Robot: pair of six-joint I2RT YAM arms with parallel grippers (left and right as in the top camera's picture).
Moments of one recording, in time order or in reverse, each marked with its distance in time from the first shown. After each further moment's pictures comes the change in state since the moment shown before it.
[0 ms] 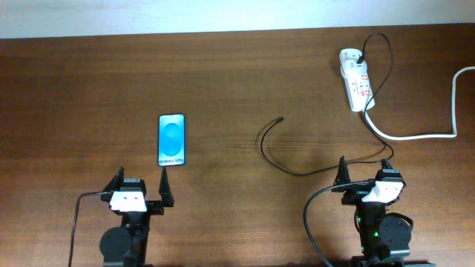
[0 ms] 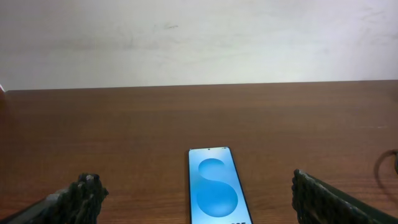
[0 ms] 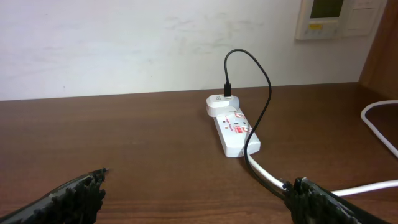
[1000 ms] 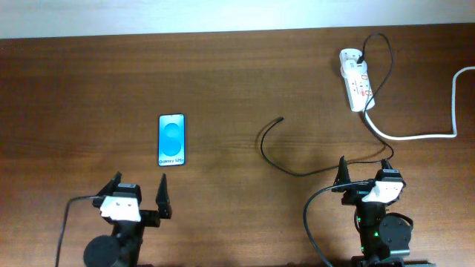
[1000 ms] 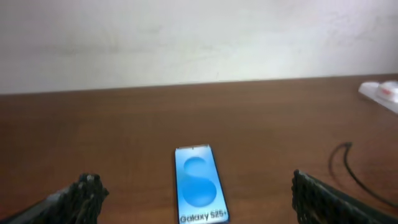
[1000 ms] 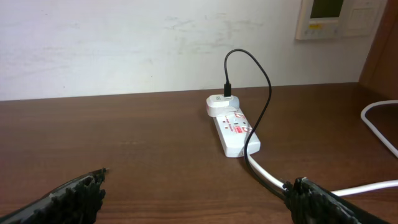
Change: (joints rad) left arm 0.000 -0.002 0.287 -0.361 0.069 0.000; right arm 0.000 0.000 0.000 0.000 0.000 0.000
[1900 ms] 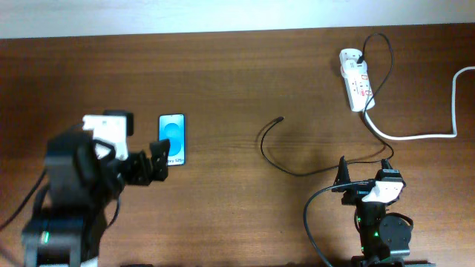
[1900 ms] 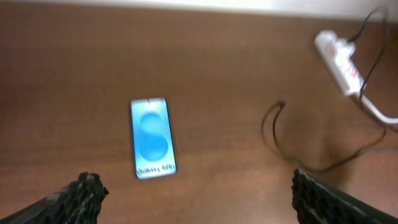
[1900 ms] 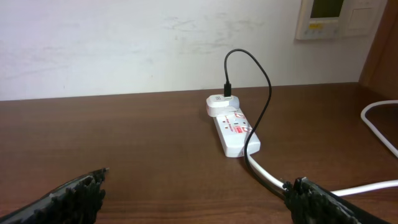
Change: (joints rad) left arm 0.000 0.905 0.873 -0.511 0.170 -0.077; right arm 0.000 0.000 0.000 0.000 0.000 -0.001
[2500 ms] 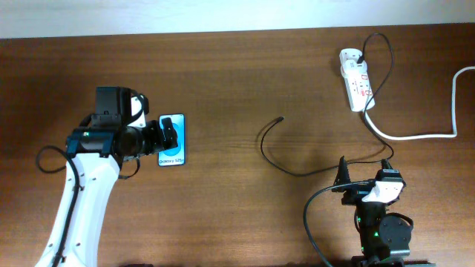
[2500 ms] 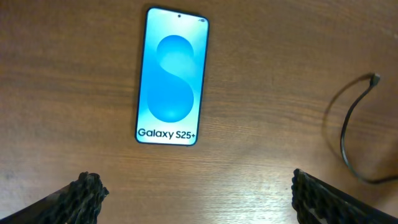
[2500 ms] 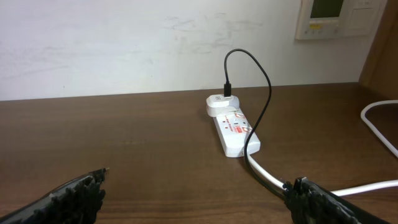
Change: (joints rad) left arm 0.000 0.476 0.000 0.030 -0.075 -0.181; right arm 0.000 0.000 0.000 0.000 0.000 0.000
